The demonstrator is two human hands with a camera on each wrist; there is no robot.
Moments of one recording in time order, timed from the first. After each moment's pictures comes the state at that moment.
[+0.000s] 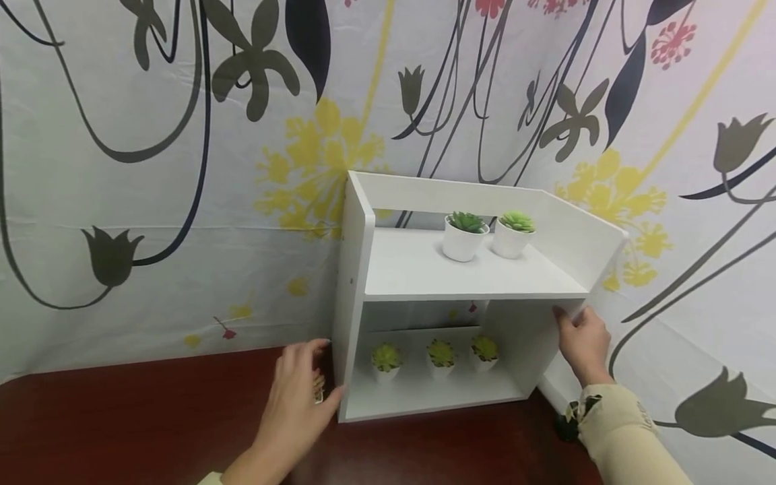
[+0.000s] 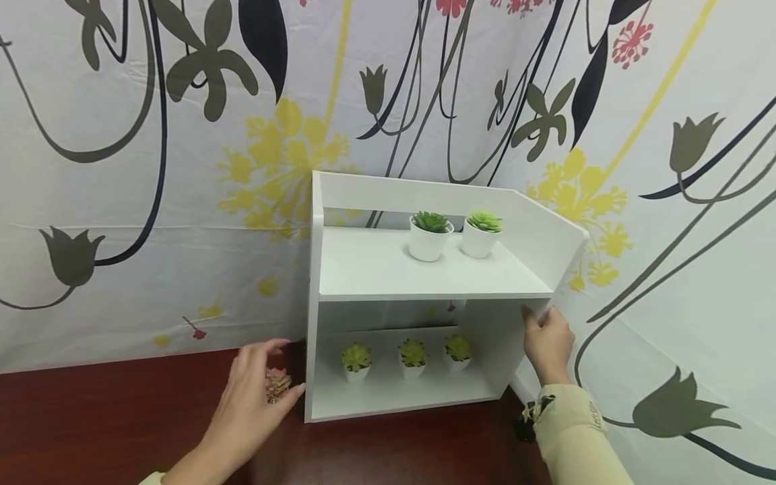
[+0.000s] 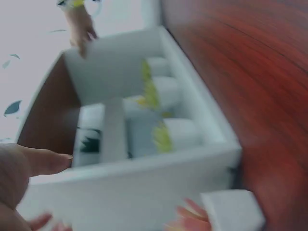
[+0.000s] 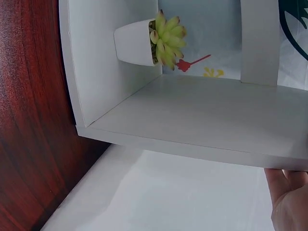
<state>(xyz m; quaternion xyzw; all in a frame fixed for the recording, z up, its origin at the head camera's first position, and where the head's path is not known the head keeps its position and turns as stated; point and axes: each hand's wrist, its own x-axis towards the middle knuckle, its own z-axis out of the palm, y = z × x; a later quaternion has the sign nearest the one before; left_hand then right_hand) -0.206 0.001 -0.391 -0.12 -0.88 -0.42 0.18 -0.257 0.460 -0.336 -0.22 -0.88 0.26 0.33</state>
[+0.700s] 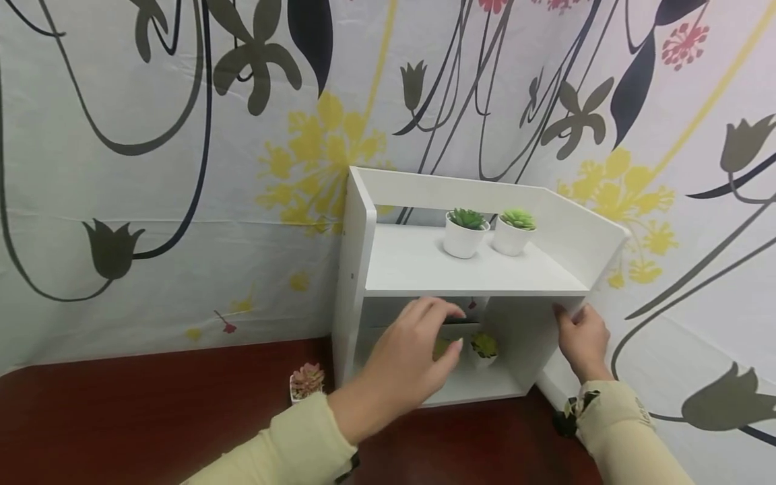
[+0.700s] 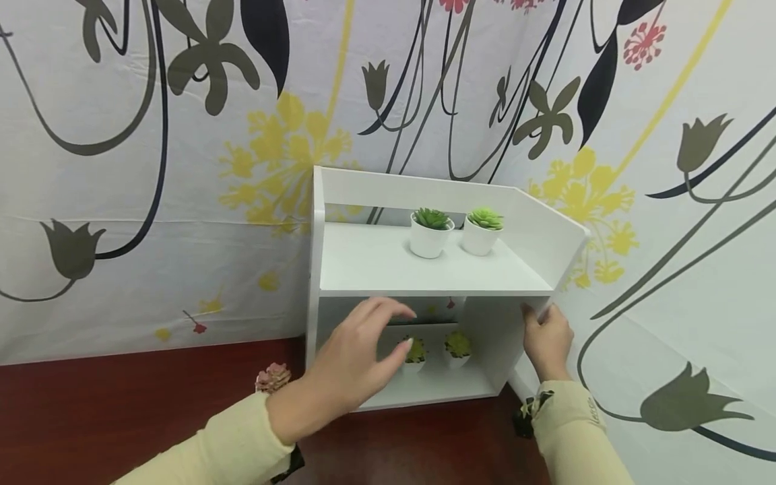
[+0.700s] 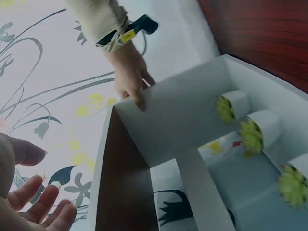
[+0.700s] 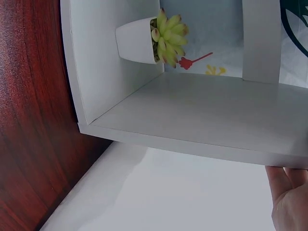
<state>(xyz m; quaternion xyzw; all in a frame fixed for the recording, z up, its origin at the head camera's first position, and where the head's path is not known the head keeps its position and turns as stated) -0.198 0.099 -0.294 -0.39 -0.79 -0.39 0.26 -0.257 0.461 -0.333 -0.22 -0.88 0.27 0.32</state>
